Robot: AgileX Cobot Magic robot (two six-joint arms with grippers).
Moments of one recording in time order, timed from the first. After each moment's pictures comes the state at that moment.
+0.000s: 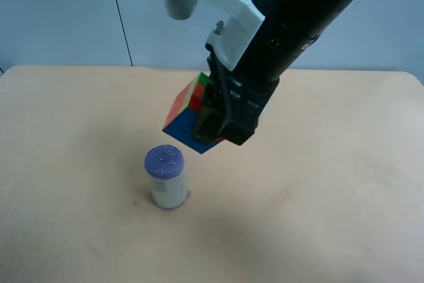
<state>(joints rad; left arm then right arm) 0.06 0.38 -0.74 -0.32 1.06 0.05 0.83 1.49 -1.26 0.28 0.94 -0.73</state>
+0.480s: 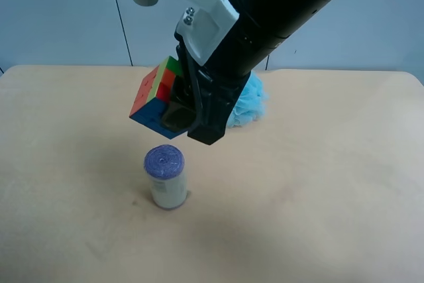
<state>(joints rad) 0.02 0.71 -0.92 -0.57 1.18 0.13 0.89 1.49 -1.26 0.26 0.79 -0.78</state>
